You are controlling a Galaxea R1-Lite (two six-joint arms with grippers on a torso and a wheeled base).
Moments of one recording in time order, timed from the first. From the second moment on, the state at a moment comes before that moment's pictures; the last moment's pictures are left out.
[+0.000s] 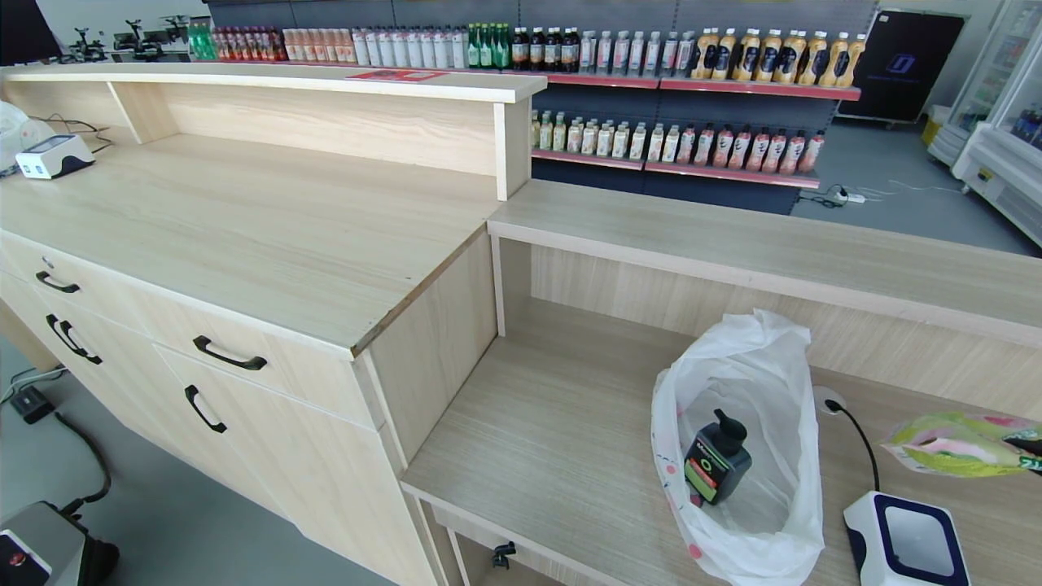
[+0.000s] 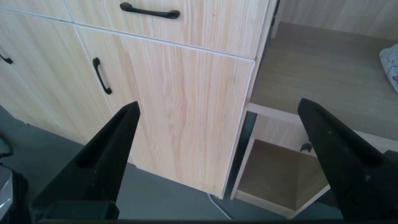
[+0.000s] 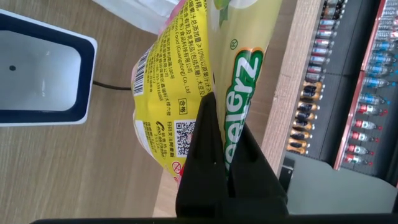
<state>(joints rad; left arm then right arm) -0.01 0.00 0.00 0.00 -0.04 0.00 -0.84 1.47 -0.48 -0.23 1.03 -2.27</state>
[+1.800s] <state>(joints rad) -0.01 0.00 0.00 0.00 -0.04 0.00 -0.33 1.05 -0.53 -0.24 0.34 -0.34</state>
